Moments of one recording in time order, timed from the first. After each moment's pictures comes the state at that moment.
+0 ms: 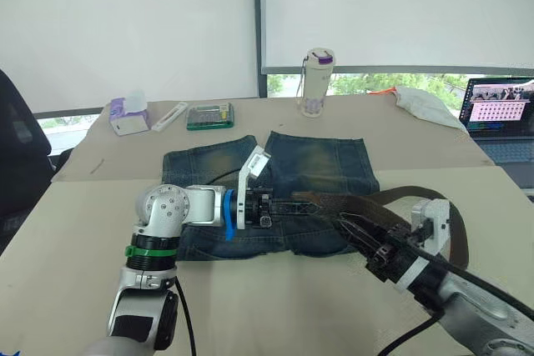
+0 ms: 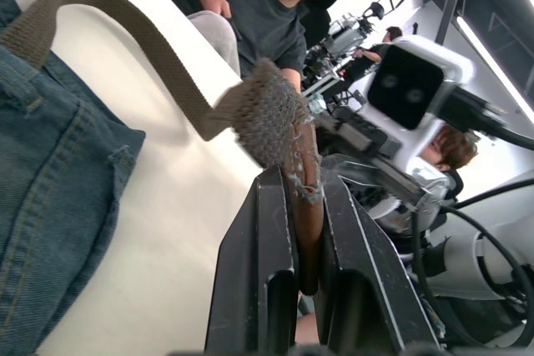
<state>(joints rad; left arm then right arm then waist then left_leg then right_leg) -0.71 0.26 0.07 -0.03 -1.06 1.43 -0.69 0.18 -0.50 -0.24 -0.85 1.10 0.71 0.19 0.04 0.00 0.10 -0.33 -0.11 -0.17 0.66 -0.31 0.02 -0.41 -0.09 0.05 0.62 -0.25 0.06</state>
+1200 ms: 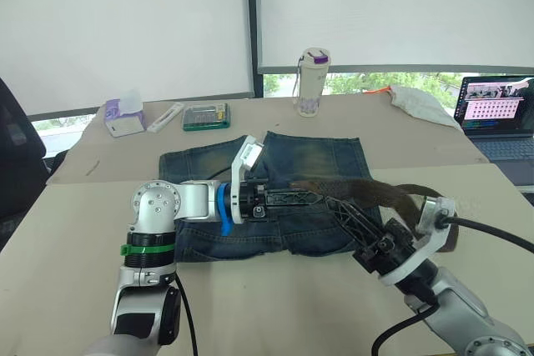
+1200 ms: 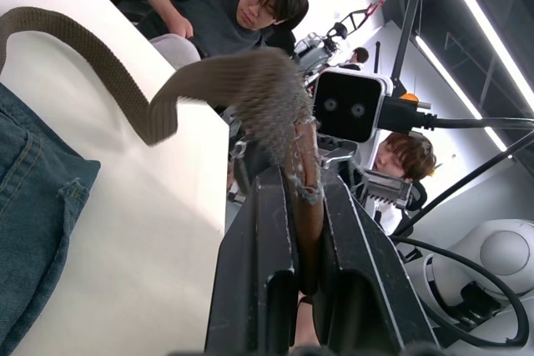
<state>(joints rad) -0.73 0.24 0.16 -0.02 -1.18 1.48 -0.62 0.16 -0.40 -0.18 -0.80 1.38 0.58 0.14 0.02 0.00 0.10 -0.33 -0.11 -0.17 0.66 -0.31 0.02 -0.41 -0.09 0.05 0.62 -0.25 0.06</state>
